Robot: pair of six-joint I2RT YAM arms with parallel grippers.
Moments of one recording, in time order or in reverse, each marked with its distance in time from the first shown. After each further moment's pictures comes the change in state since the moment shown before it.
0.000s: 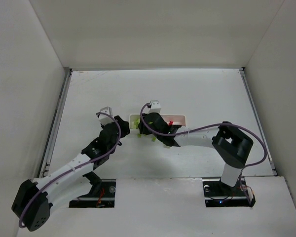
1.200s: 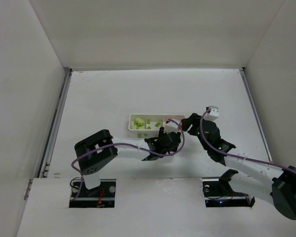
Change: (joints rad) left arm -0.507 0.890 0.486 0.085 0.010 0.118; right arm -0.323 -0.789 -0.632 0.059 0.051 0.021
